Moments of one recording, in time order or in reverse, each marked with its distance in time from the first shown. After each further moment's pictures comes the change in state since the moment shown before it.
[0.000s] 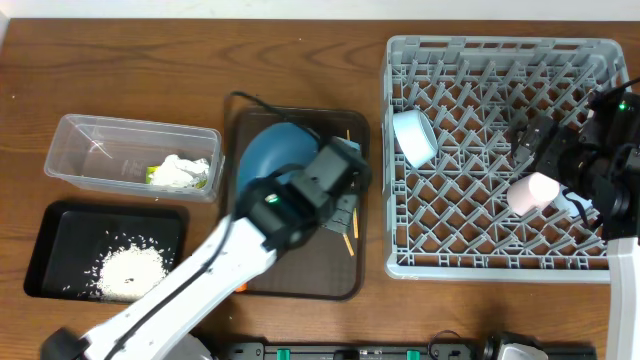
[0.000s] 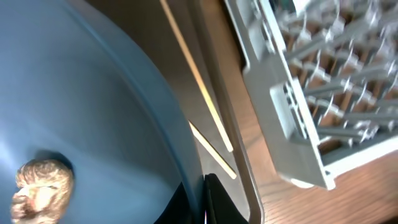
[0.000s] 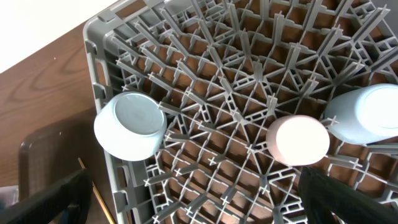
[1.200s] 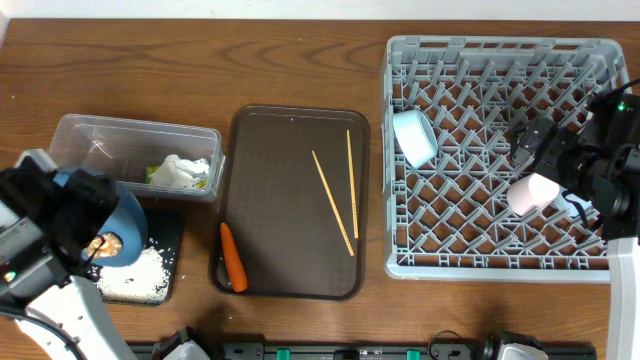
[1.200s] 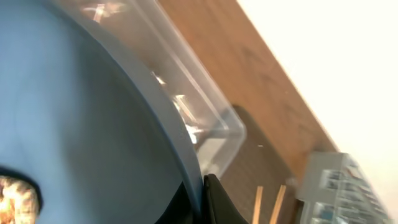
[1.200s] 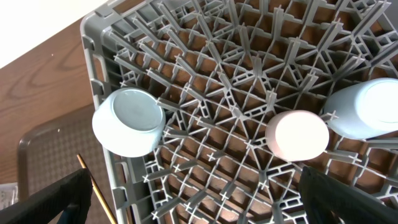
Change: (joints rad) left arm 1.507 -0.344 -0.191 0.059 0.688 0.076; right arm 0.000 0.000 0.000 -0.017 0.000 0.000
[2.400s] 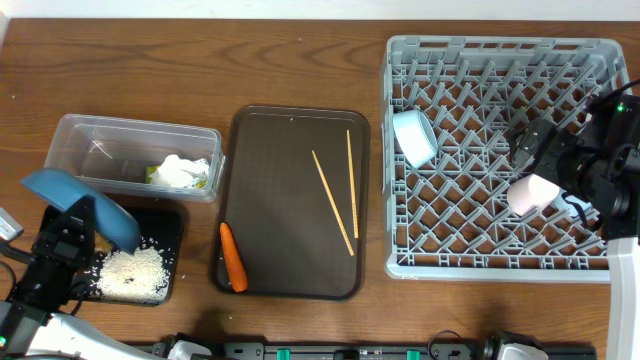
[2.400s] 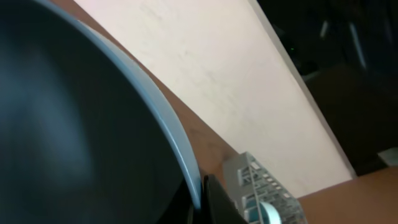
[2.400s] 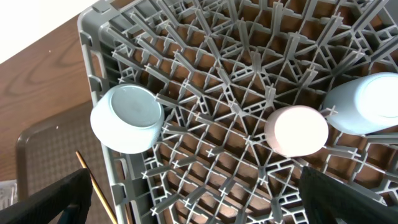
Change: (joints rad) left arm 0.512 -0.047 -0.258 0.136 0.816 0.331; right arm 0.000 0.000 0.000 -0.014 0.000 0.000
